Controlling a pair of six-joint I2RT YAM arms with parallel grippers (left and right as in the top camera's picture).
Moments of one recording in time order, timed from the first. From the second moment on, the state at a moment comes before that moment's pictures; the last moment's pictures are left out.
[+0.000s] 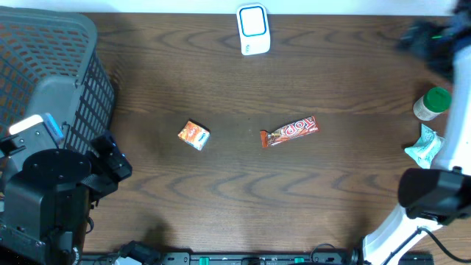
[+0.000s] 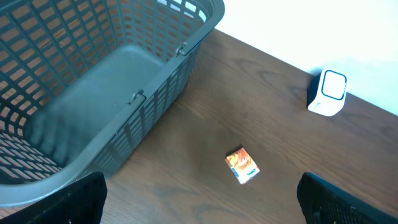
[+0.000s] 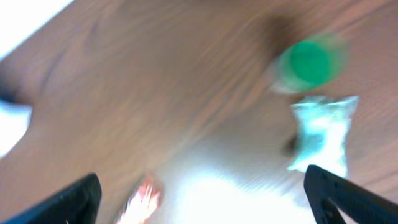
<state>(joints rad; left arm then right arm) -0.43 0.97 1.78 -1.57 -0.53 -0.70 -0.17 1.96 2.24 -1.46 0.02 0.37</state>
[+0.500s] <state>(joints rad) -0.43 0.97 1.78 -1.57 -0.53 -0.70 0.31 2.03 1.86 -1.32 -0.20 0.34</state>
